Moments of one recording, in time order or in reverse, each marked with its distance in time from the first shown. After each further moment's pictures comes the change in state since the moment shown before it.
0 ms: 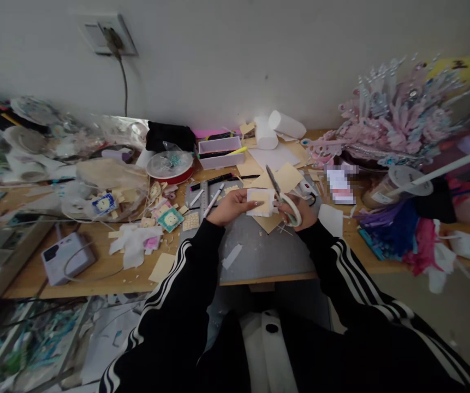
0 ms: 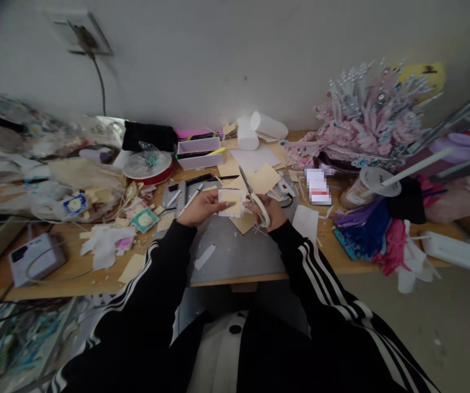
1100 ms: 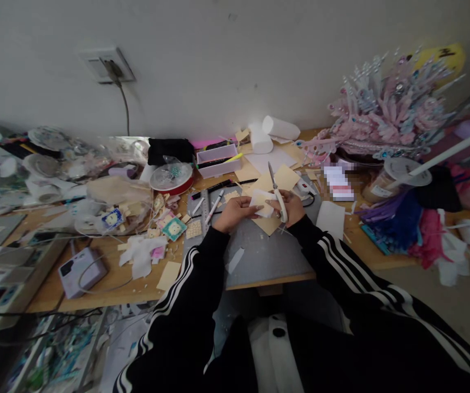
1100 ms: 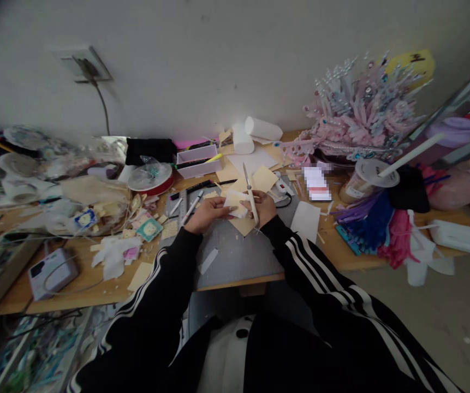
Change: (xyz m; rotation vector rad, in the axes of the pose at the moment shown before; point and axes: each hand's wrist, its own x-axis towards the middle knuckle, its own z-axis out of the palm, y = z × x) left_hand 0.005 -0.011 0.004 0.053 0.110 -0.153; right_hand 0.023 0.015 0.018 0.185 0.256 -0.051
